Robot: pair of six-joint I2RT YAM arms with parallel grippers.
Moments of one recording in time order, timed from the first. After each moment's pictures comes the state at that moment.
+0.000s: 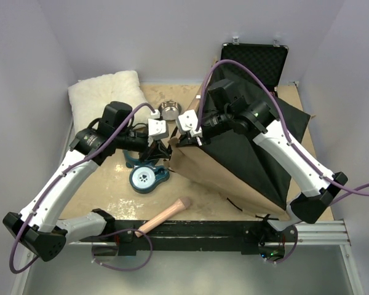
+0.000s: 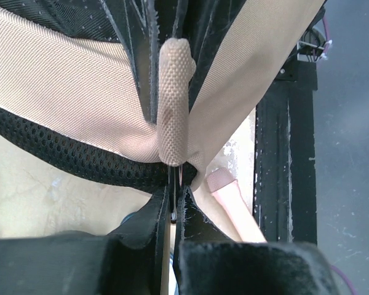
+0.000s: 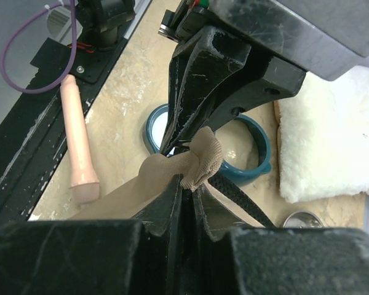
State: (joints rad) left arm -0.52 1.13 1.28 -0.83 0.83 0.47; right arm 0.75 1.51 1.79 -1.00 -0.85 -0.96
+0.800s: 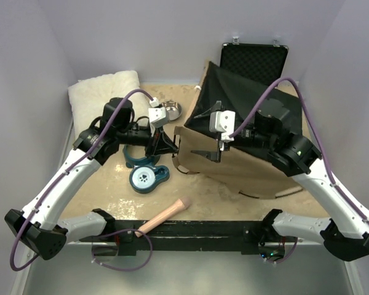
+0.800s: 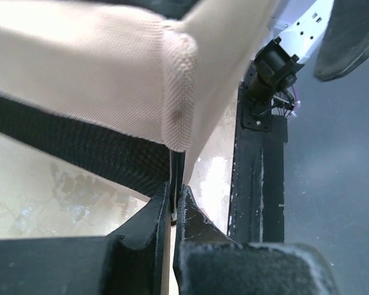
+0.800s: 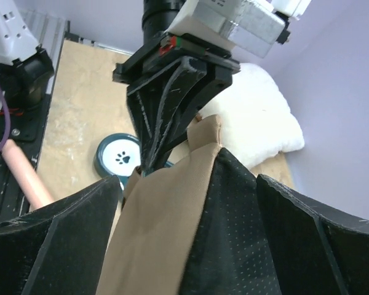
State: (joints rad) left arm -0.53 1.15 1.26 -0.63 0.86 0.19; right arm 0.76 1.09 1.44 -0.55 -0.59 -0.55
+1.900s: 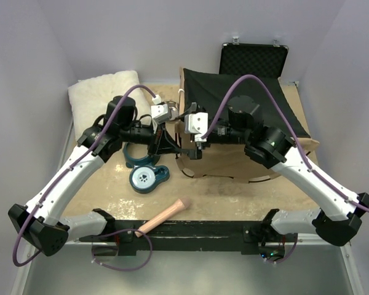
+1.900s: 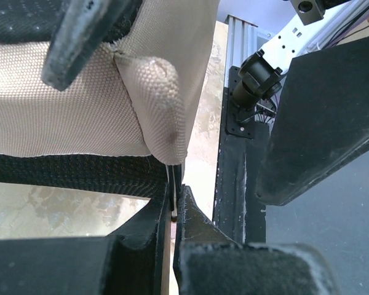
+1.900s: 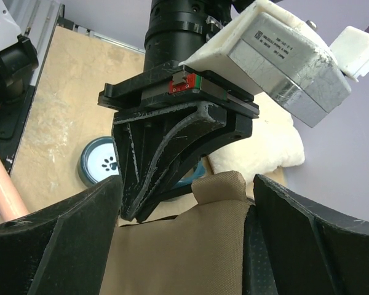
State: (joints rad) left arm -0.53 1.18 1.26 -0.59 0.91 0.11; right arm 0.86 1.24 1.48 -0.46 -0.52 -0.63
